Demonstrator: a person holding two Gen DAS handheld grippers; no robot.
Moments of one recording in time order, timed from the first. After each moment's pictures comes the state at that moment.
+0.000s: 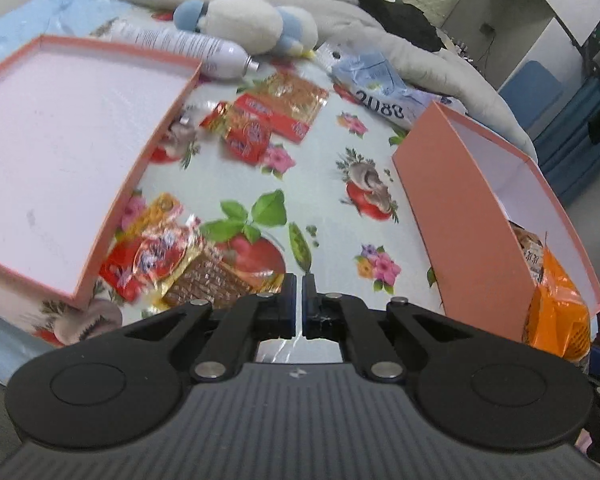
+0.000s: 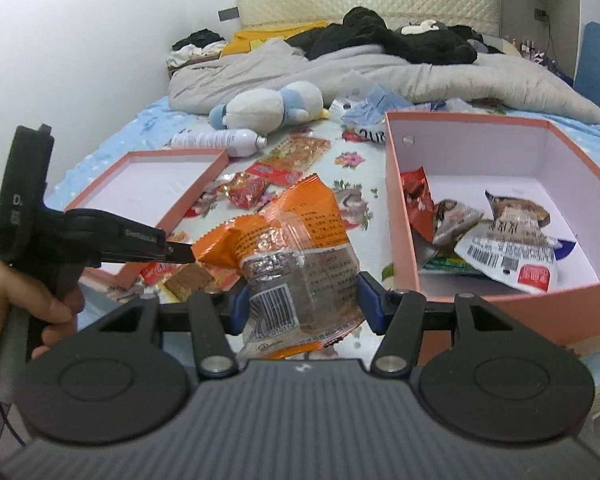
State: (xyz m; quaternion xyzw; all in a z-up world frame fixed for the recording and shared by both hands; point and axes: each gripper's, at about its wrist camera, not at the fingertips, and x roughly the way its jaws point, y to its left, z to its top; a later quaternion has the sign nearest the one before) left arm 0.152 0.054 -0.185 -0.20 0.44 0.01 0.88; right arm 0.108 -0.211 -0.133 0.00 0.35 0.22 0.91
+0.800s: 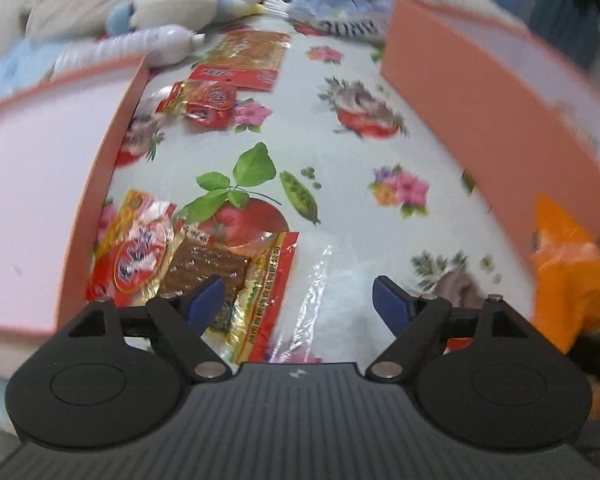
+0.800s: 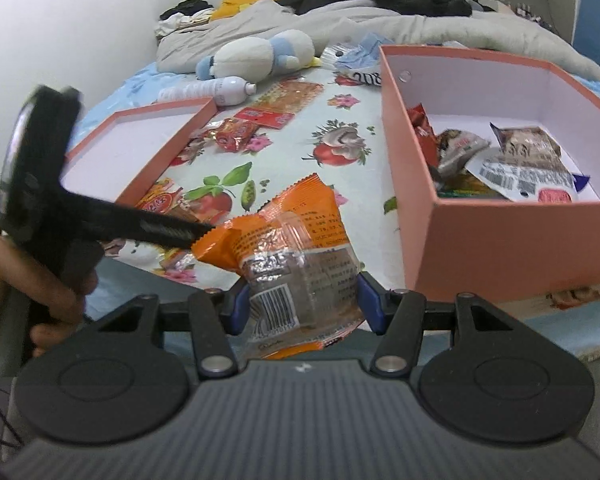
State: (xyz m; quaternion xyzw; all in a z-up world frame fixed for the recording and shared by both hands) left arm 0.173 0.003 -0.230 0.00 0.48 -0.02 0.88; right arm 0.100 -0.212 -0.180 0.00 0.40 0.20 0.90
